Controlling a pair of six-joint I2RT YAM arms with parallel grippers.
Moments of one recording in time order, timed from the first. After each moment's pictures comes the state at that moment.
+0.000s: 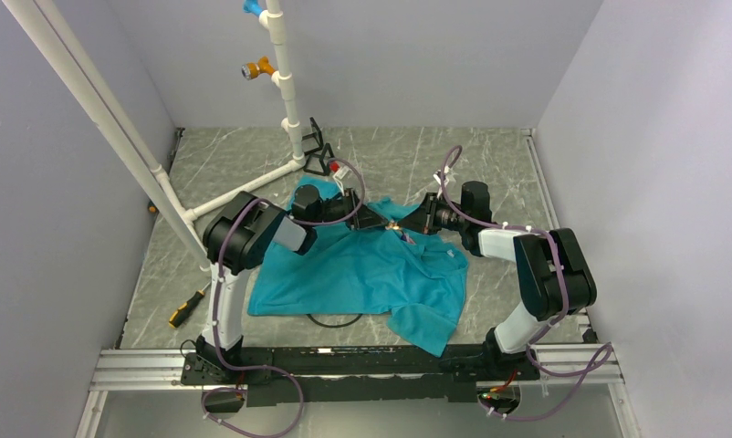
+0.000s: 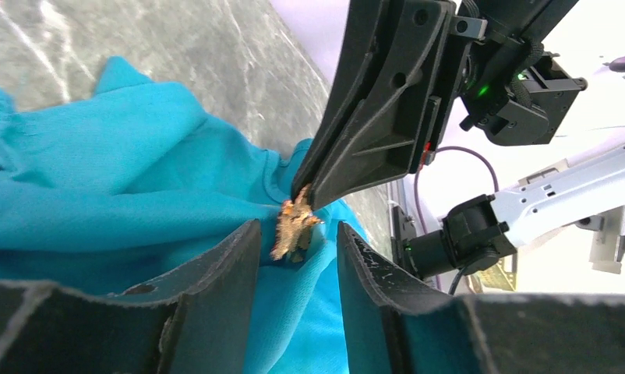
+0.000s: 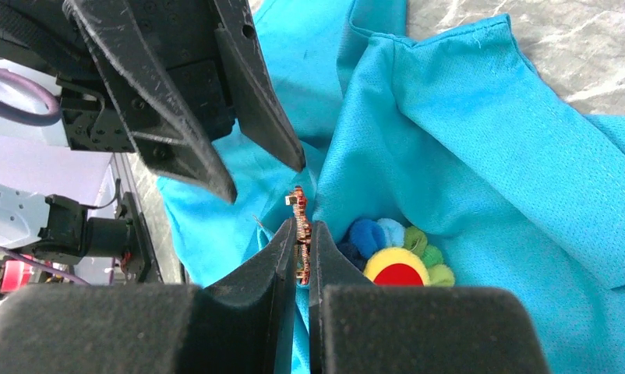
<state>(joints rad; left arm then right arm) -0.51 2.16 0.96 1.27 0.88 -0.94 0.18 1.62 0.66 0.51 -0.84 0.46</state>
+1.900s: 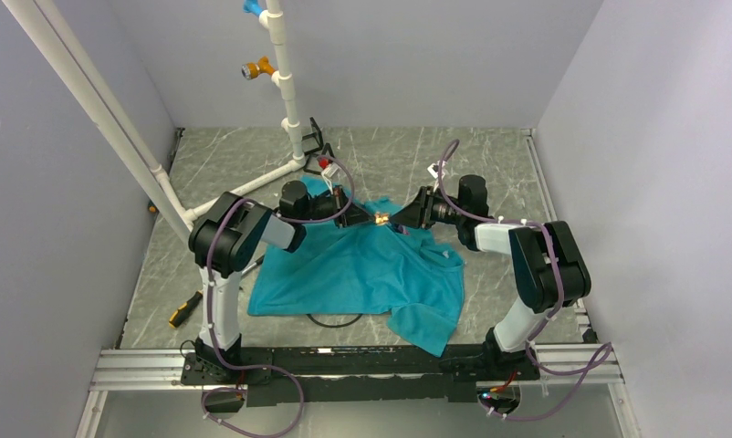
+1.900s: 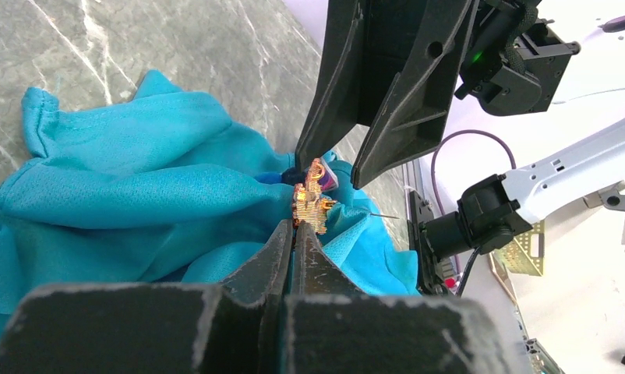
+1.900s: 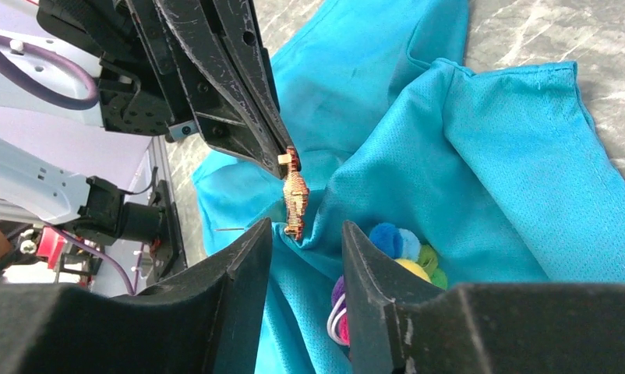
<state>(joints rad) -0.43 2.08 0.90 1.22 0.95 -0.83 0.20 1.68 0.71 0.61 -0.95 0.52</state>
